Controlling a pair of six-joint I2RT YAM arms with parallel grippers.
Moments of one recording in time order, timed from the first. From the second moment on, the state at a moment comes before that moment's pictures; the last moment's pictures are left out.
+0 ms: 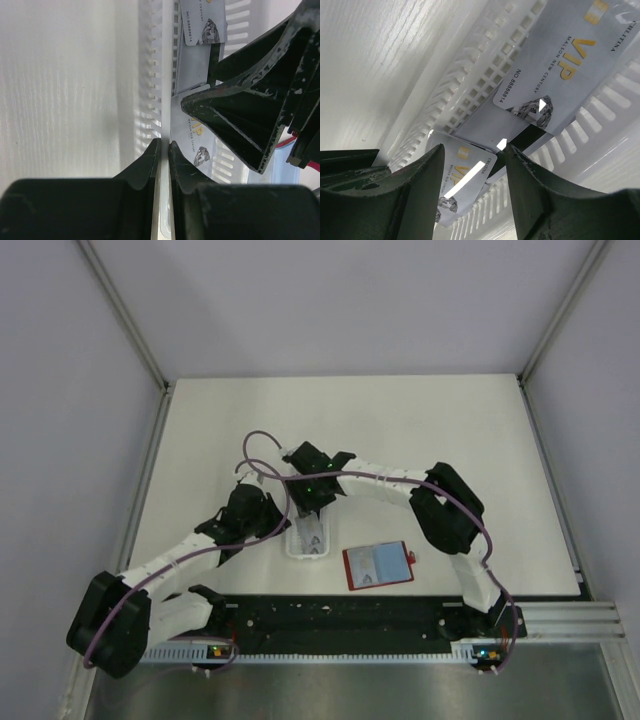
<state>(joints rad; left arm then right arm) -0.49 1.08 0.42 -0.08 0.05 -0.73 0.93 2.10 1.59 -0.55 -0.03 0.32</state>
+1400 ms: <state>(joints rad) -0.49 1.07 0.42 -0.09 0.05 -0.73 0.92 2.01 1.39 -0.44 -0.30 0.37</state>
